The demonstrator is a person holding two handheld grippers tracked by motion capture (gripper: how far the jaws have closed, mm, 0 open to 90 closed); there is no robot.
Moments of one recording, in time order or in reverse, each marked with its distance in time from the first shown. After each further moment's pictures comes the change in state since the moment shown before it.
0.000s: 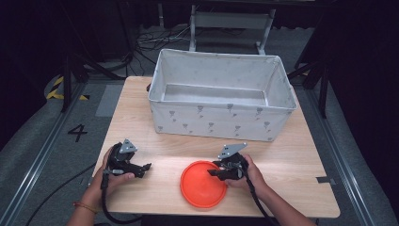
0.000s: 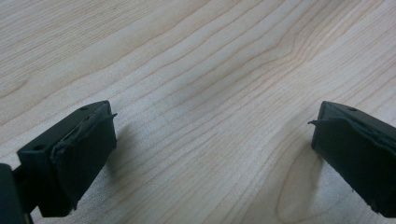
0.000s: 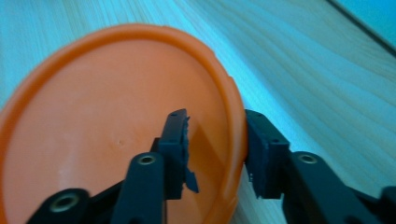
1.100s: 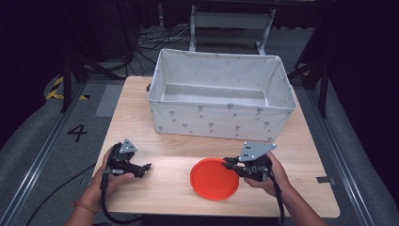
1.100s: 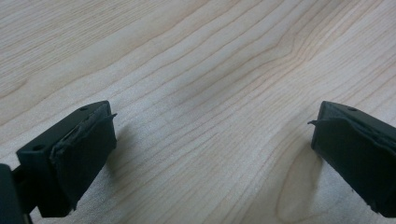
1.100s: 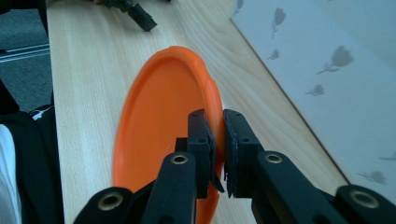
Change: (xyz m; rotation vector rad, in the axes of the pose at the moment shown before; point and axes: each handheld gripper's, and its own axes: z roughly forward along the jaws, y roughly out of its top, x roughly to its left) left arm 0.000 0.000 0.000 0.001 -0.002 0.001; right arm 0.023 0.018 -0.095 -0.124 -0.076 -0.192
